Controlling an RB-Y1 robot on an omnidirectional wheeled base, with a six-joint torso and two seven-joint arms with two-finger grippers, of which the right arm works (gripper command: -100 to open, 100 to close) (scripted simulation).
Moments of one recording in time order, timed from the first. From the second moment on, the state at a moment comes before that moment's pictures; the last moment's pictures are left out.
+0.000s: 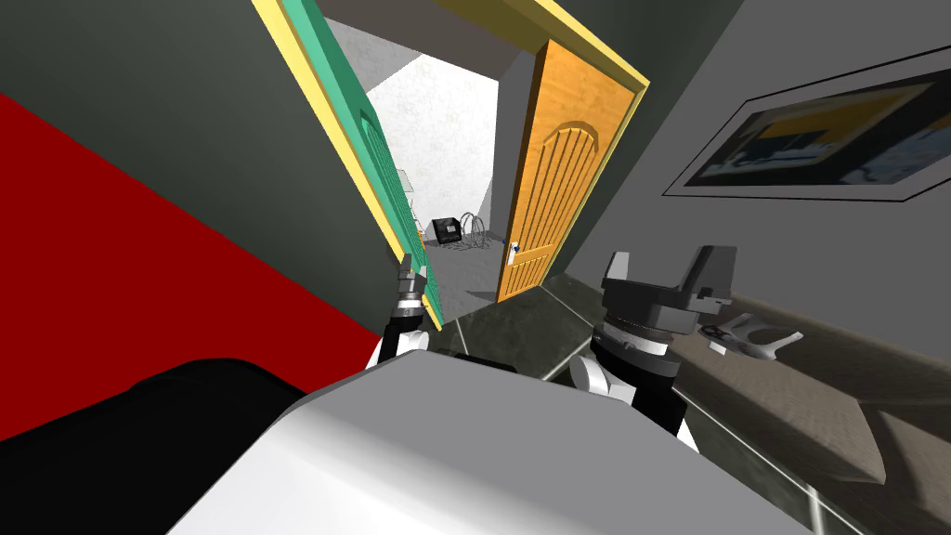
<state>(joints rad) 0.46 -0.01 0.02 -2.37 0.04 -0.64 -0.04</state>
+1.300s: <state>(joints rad) 0.31 -0.09 0.07 -2.07 0.10 -0.69 -0.18</state>
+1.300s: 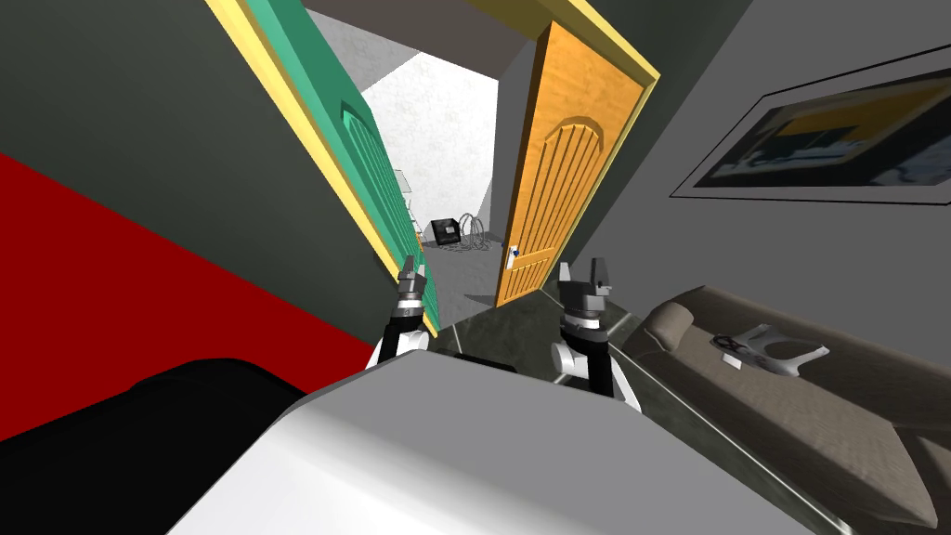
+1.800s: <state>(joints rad) 0.24 -0.13 0.08 -1.94 0.13 -0.70 -0.24</state>
